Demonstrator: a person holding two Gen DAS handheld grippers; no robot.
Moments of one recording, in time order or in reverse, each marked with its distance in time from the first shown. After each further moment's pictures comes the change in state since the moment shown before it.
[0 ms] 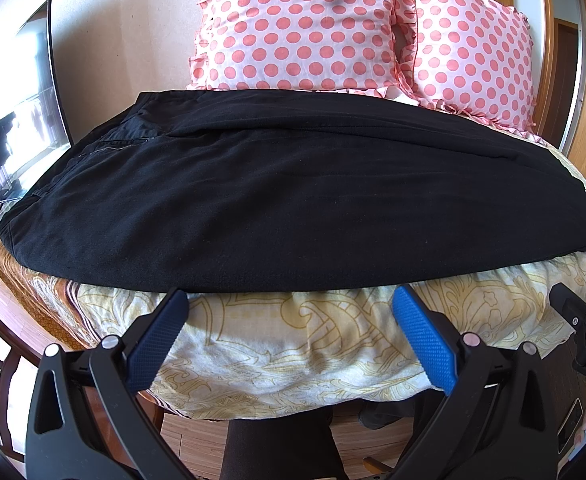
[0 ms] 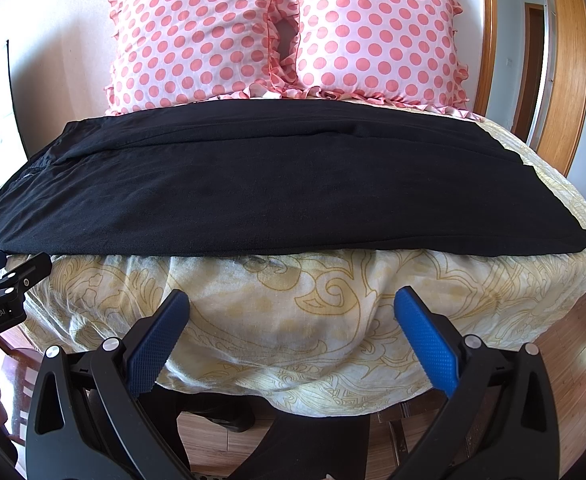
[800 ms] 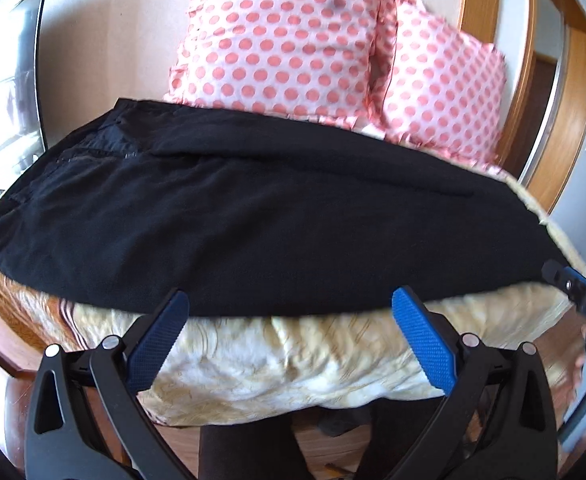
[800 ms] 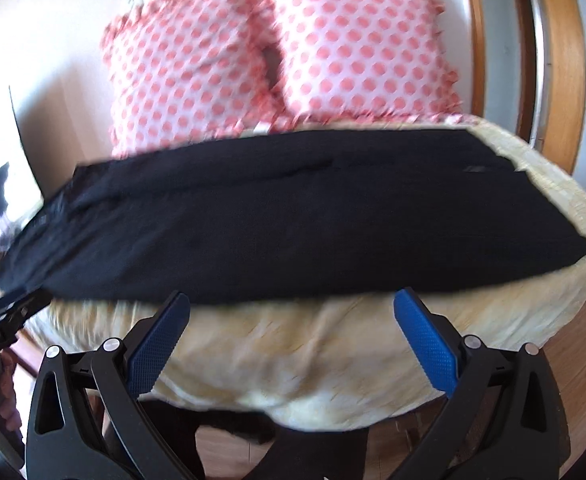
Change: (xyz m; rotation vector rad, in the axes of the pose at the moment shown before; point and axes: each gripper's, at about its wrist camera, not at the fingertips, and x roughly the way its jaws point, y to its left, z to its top) left arm -0.031 0.018 0.026 -0.062 -0.048 -0.186; right arm -0.027 -0.064 0.043 0.120 -0.103 0.052
